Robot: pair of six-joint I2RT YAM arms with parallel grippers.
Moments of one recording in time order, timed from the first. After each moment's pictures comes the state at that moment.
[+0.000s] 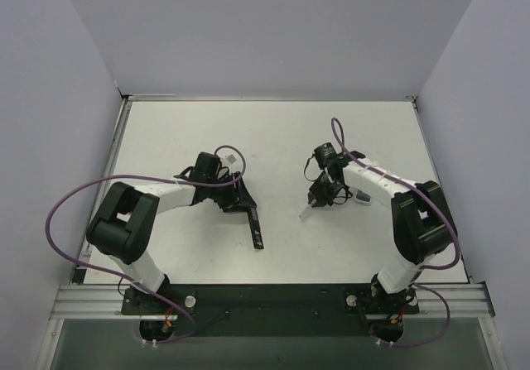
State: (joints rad) left arm -0.42 1.67 0.81 -0.04 0.57 -0.72; right arm 0.45 1.69 1.06 -0.71 0.03 1.12
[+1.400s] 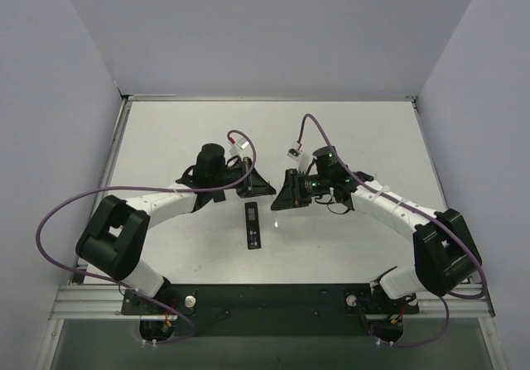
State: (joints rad) left arm -0.53 1.56 0.81 0.34 0.76 -0.96; right arm 0.54 1.44 0.84 -0.13 -0.75 0.52
